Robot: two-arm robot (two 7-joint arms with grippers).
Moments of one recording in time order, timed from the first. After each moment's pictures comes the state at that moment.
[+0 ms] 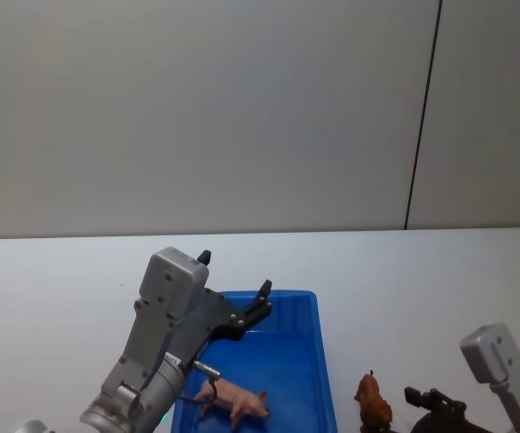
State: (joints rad) left arm -0.24 0.38 0.45 -1.63 -0.20 0.01 -0.01; right arm 0.04 0.39 -0.29 -1.65 0.27 0.34 0.39
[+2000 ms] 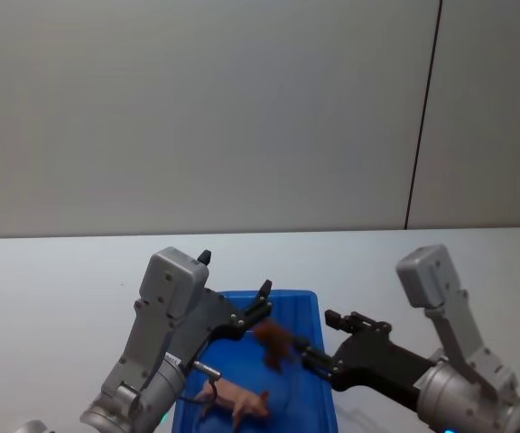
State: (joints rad) left arm -0.24 0.38 0.45 -1.63 -0.20 0.01 -0.01; right arm 0.19 0.25 -0.35 -1.66 0.22 0.34 0.43
